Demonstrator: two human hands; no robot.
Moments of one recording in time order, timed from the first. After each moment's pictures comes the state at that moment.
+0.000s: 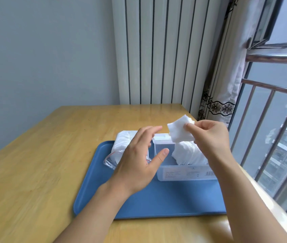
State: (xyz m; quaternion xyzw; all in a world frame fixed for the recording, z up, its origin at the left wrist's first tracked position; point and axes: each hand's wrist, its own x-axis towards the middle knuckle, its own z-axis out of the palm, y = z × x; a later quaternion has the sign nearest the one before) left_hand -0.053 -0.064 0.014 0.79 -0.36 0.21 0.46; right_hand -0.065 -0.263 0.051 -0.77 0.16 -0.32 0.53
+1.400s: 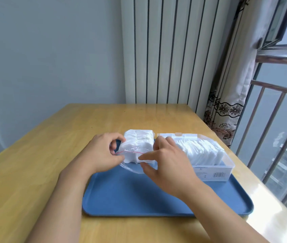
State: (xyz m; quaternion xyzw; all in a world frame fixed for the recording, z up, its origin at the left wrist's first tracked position) left_hand -0.002 0.033 0.023 0.92 -0.20 0.09 0.32; right_hand -0.080 -0.177 0.008 -0.94 -0.15 -0.26 0.15
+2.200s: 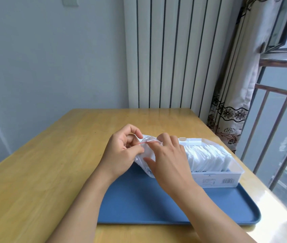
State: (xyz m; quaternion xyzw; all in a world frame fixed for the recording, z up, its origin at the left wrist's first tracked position) left_hand -0.026 -0.012 0.037 0.73 -0.26 0.09 0.63; right_hand -0.059 -0.160 0.011 -0.94 -0.05 -0.31 0.10
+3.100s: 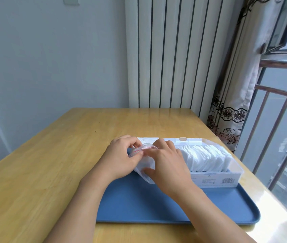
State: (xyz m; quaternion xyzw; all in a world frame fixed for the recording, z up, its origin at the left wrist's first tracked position) left_hand -0.013 -0.001 0.021 0.87 -0.25 0.14 0.39; right_hand -0.064 -0.161 0.014 -0.97 -0.09 -0.18 0.13
